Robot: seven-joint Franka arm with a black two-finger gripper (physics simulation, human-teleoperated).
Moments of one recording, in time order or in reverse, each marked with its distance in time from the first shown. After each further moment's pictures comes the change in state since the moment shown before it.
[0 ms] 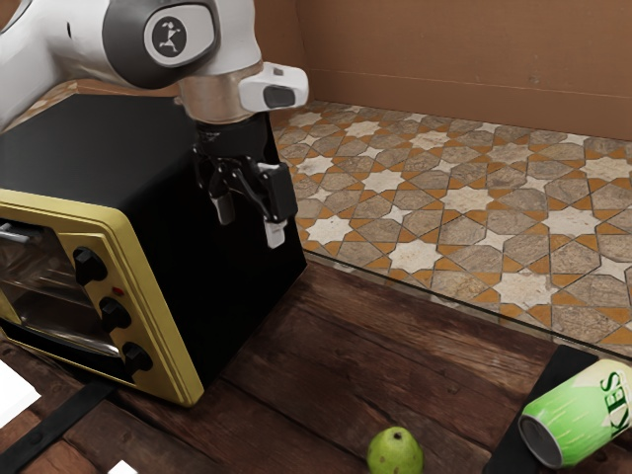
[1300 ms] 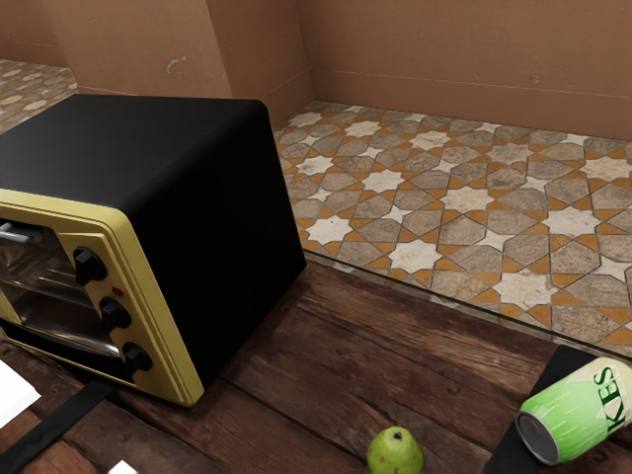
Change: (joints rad) arm -0.009 -0.933 0.613 -0.819 0.137 0.606 1.701
